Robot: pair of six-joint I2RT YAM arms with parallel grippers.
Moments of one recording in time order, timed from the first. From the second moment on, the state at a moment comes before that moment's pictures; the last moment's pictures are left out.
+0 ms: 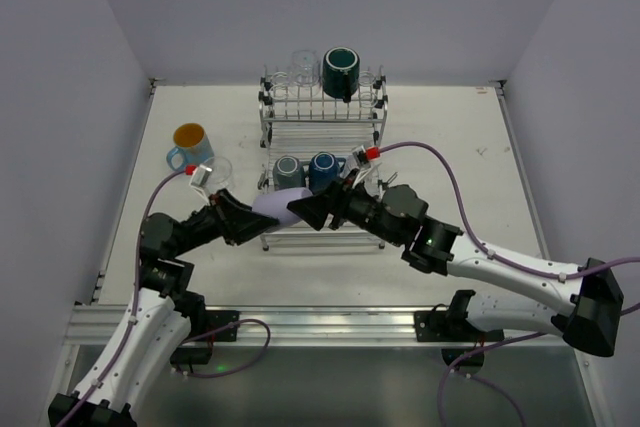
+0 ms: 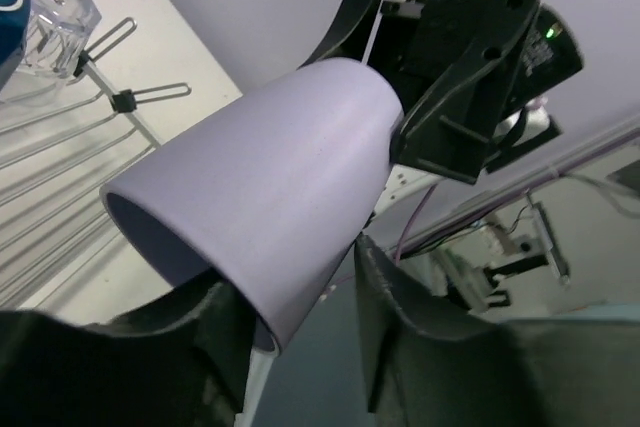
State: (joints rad) left arm -0.24 0.50 0.32 0.38 0.90 -1.09; right arm 1.06 1.08 0.79 0.28 0.06 0.73
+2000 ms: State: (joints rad) left arm -0.20 1.36 0.96 -0.82 -0.27 -0.31; right arm 1.00 0.73 0.67 -0.19 0.17 0.49
